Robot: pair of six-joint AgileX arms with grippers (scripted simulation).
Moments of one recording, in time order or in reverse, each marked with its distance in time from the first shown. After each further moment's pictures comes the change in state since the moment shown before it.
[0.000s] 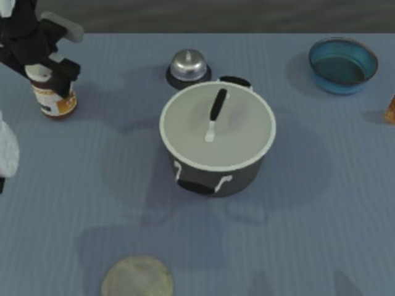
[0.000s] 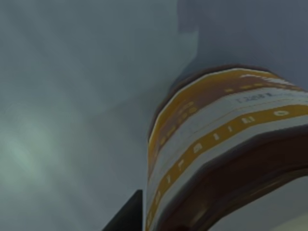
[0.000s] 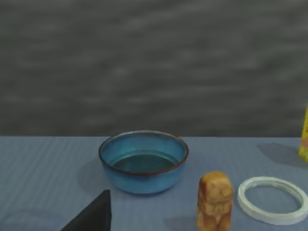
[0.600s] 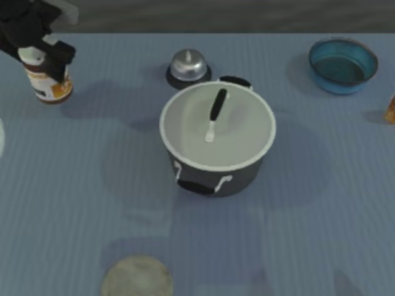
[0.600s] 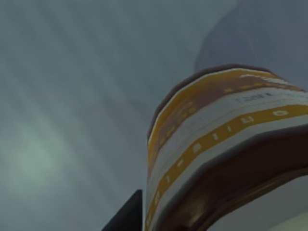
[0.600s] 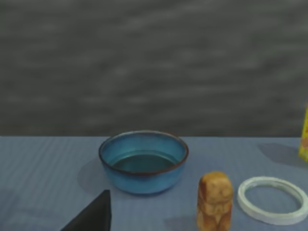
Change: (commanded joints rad) left arm 0.006 -0.183 -0.223 0.081 -0.004 0.000; right arm 0.000 0.000 0.000 0.000 0.000 0.000
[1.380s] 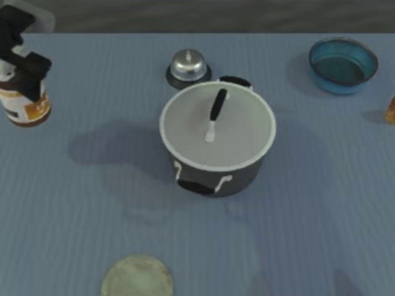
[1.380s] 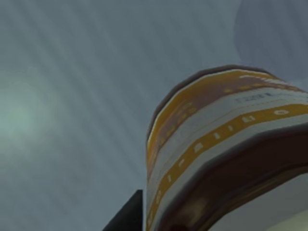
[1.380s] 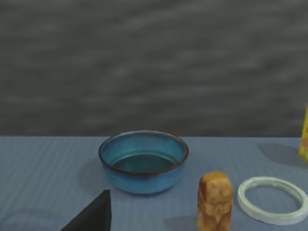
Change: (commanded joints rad) left arm 0.019 -0.677 -1.016 0.285 -0.008 0.001; right arm 0.000 0.000 0.000 0.000 0.000 0.000
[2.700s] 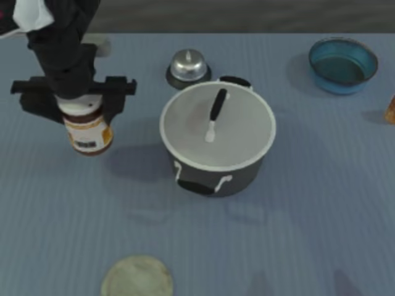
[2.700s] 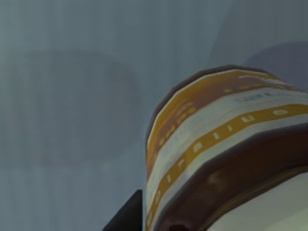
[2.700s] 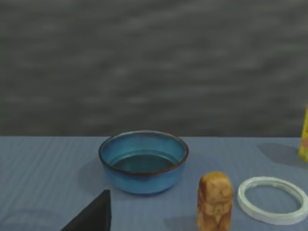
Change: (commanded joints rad) left arm -0.268 -0.100 -0.322 0.262 -0.073 -0.781; right arm 0.000 0.000 0.000 0.000 0.000 0.000
